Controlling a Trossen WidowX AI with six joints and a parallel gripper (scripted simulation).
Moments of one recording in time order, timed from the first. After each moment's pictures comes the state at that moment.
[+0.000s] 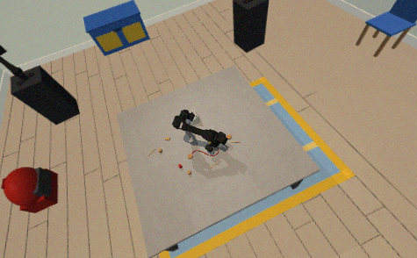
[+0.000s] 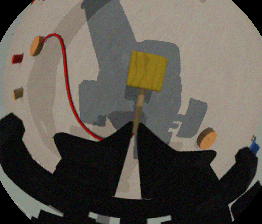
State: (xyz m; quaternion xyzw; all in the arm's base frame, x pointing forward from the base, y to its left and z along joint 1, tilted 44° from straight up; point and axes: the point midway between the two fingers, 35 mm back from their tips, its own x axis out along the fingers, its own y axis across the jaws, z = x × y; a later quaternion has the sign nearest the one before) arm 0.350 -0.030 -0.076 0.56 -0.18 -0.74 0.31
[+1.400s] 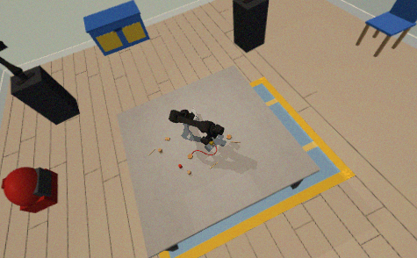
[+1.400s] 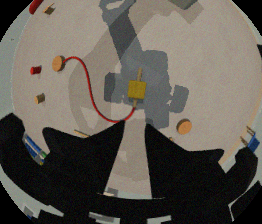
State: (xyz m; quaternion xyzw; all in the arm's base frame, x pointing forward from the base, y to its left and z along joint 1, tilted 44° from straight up) arm 0.338 0.023 -0.012 0.57 -0.19 -0.74 0.30
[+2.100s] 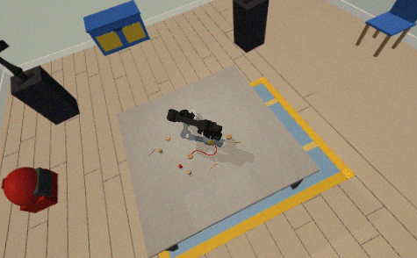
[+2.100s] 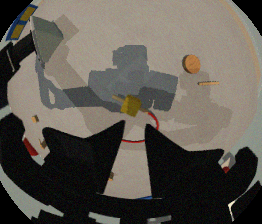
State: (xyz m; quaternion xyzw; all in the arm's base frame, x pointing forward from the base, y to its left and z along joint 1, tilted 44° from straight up) arm 0.315 0.017 -0.008 0.64 -0.59 -0.48 -0.09
